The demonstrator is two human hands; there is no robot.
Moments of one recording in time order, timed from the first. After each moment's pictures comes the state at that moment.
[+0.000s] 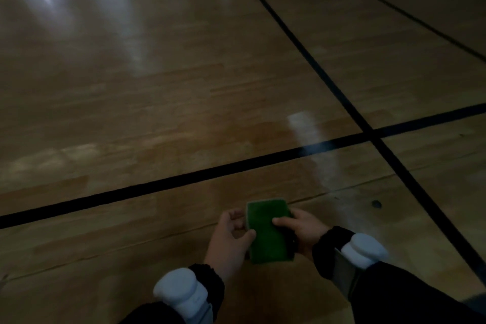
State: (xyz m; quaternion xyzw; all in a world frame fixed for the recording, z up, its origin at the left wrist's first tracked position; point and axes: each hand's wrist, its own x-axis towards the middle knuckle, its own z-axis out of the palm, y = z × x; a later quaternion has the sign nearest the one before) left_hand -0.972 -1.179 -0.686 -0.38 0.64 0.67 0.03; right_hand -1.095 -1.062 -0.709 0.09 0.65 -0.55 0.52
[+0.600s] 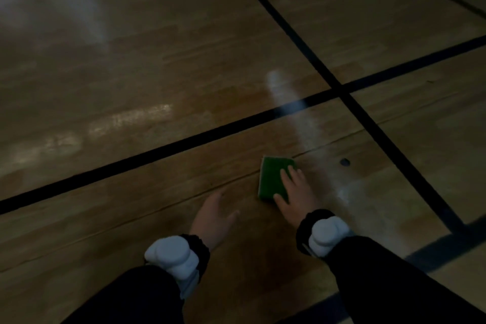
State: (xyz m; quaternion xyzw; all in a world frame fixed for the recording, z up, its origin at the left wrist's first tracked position) left_hand -1.014 -1.149 -0.756 -0.32 0.82 0.45 0.15; right_hand -1.135 -0.985 -0.797 -0.23 0.92 -0.13 0.28
